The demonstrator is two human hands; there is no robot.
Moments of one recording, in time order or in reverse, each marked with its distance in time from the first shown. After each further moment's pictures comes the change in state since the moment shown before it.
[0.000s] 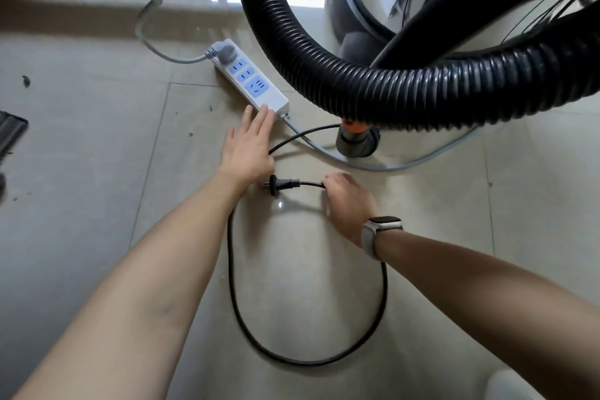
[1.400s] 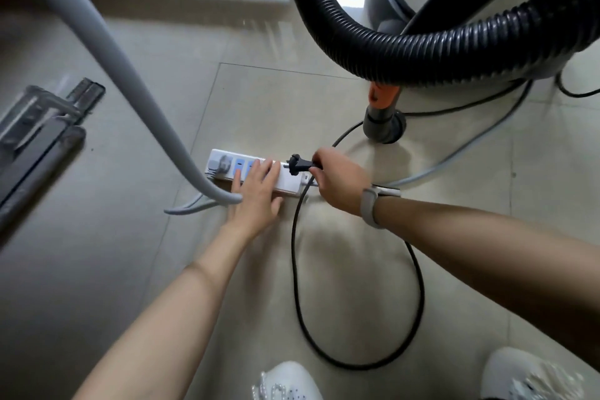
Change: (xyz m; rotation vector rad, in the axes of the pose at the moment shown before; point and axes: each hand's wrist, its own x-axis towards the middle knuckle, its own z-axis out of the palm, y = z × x) left_hand -0.137 -0.007 0.050 -0.075 0.131 -0.086; right_hand -0.020 -0.048 -0.017 0.221 0.009 -0.100
